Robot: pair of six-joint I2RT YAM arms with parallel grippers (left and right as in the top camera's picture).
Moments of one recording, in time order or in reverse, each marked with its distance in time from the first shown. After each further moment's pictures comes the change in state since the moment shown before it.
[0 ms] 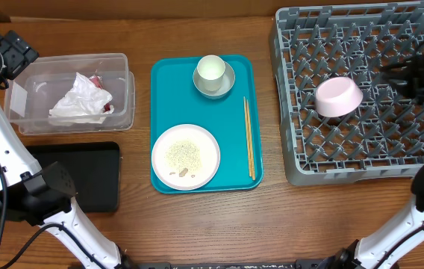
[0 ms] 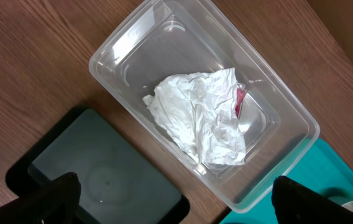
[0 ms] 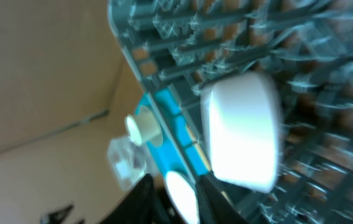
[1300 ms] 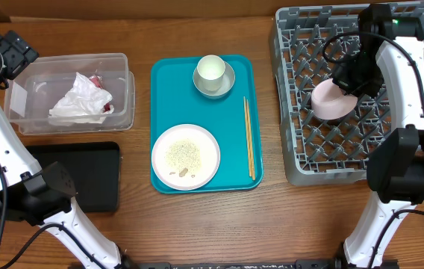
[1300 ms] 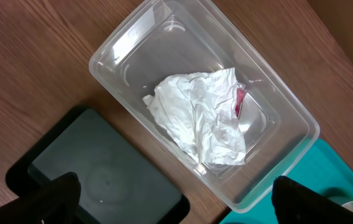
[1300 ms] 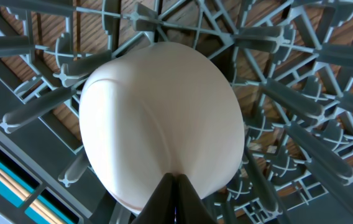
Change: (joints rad) left arm 0.000 0.000 0.000 0.000 0.000 0.000; right arm 0.491 0.034 0.010 -0.031 0.931 0.259
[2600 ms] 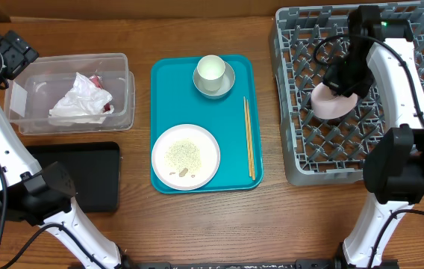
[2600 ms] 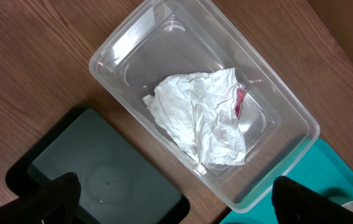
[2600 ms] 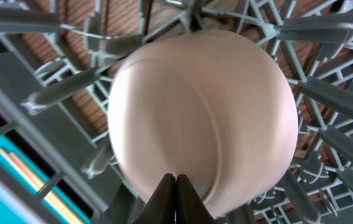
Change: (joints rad) left arm 0.000 0.000 0.000 0.000 0.000 0.000; right arm 0.036 -0.007 -0.046 0.050 -0.045 -0.022
